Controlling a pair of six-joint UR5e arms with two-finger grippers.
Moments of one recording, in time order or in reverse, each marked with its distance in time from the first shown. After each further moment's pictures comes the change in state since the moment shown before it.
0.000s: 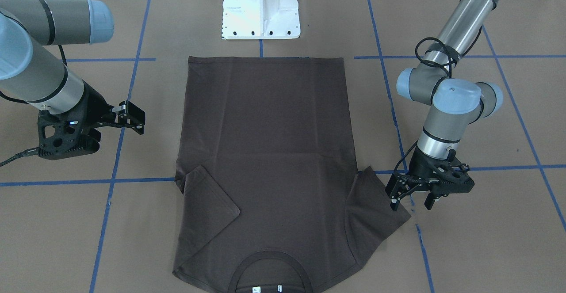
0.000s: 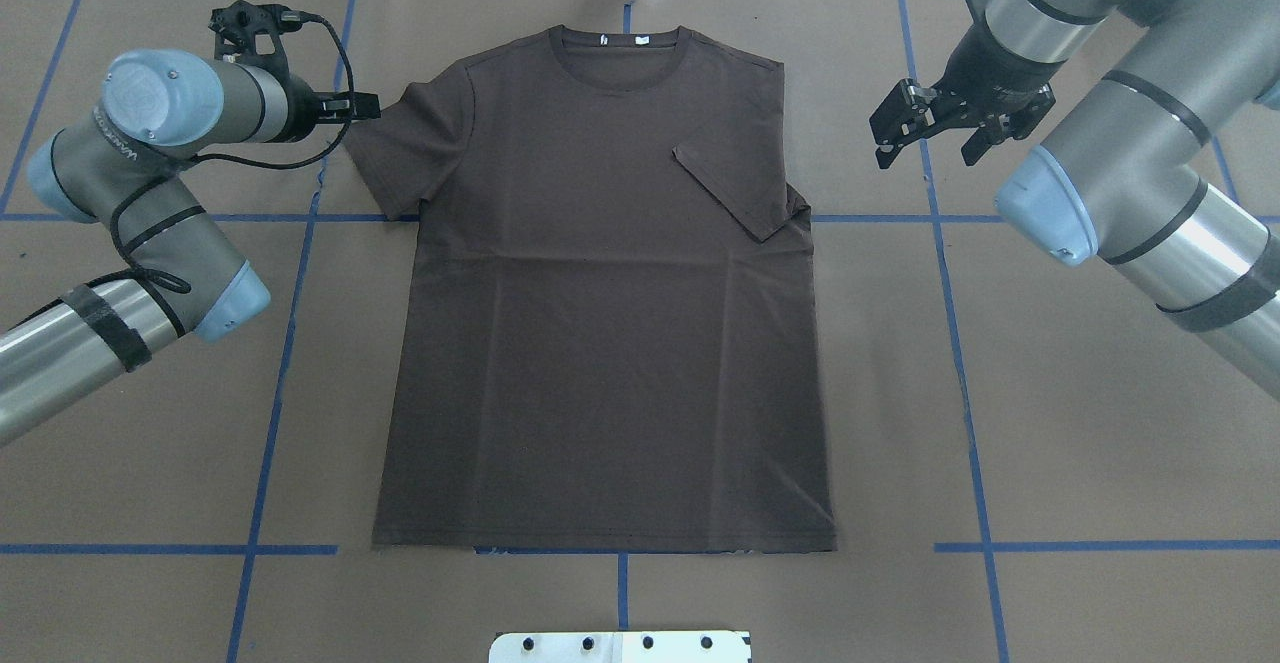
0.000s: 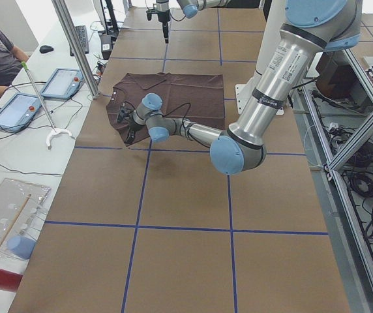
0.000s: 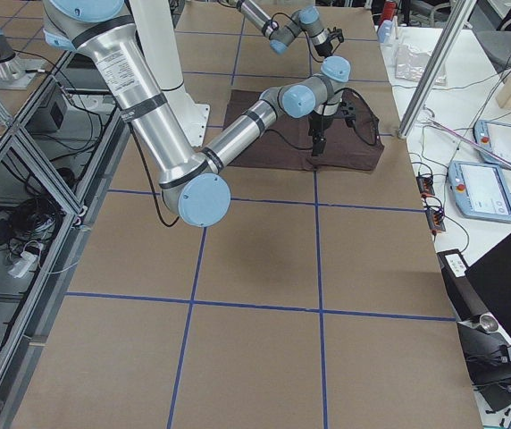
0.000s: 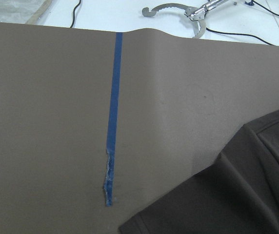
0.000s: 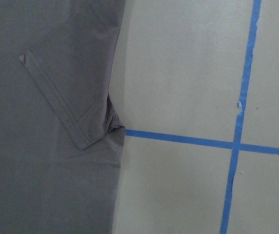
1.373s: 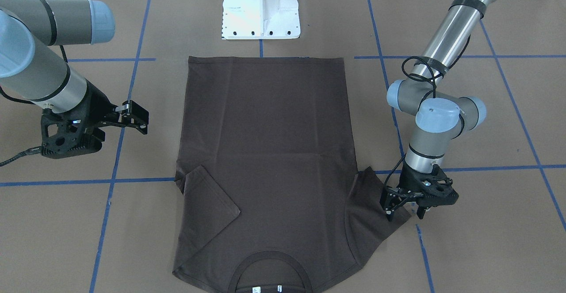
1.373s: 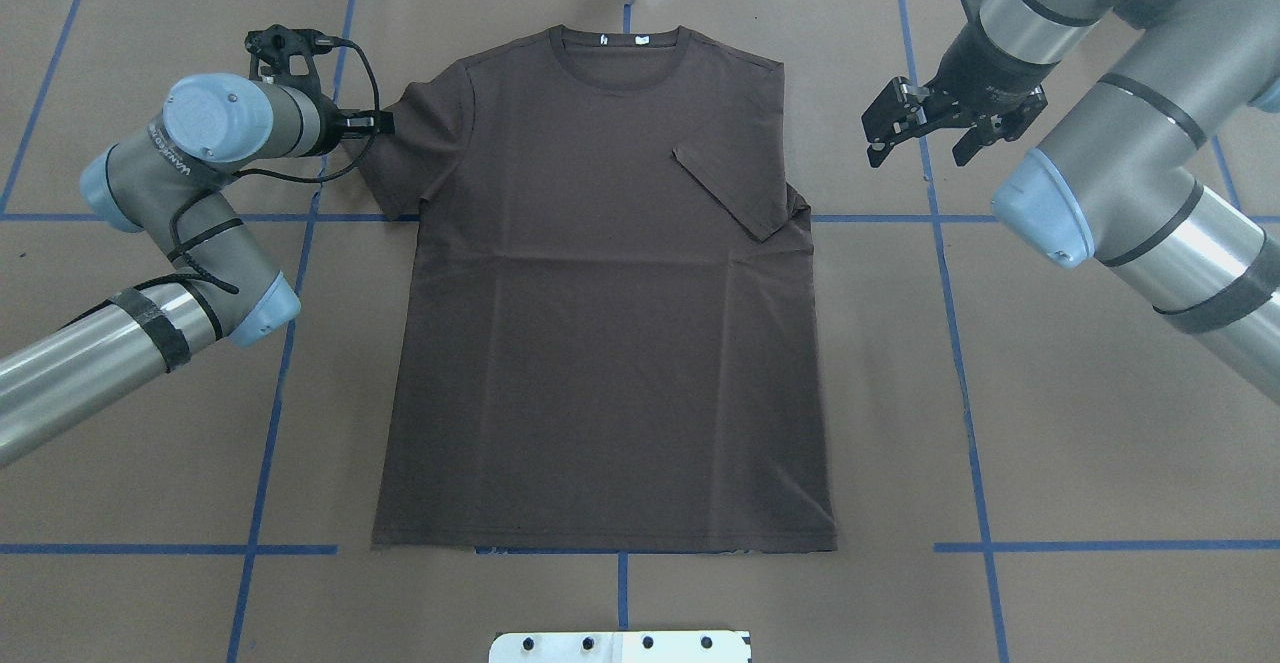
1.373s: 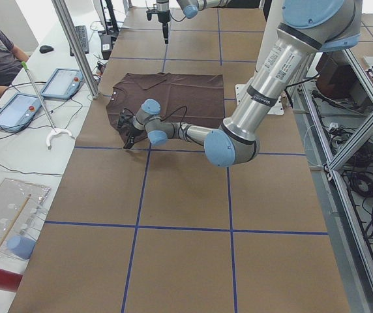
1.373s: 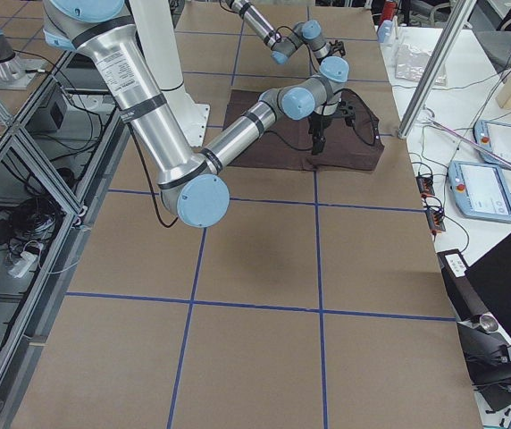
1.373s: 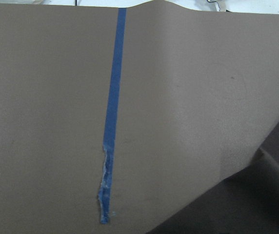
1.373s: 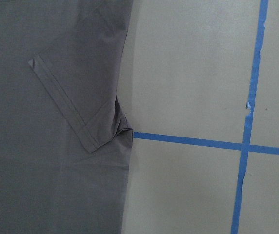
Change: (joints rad) left arm 0.032 -0.052 0.125 -0.020 0.052 0.009; right arm -0.005 0.006 -0.001 0.017 0.004 0.042
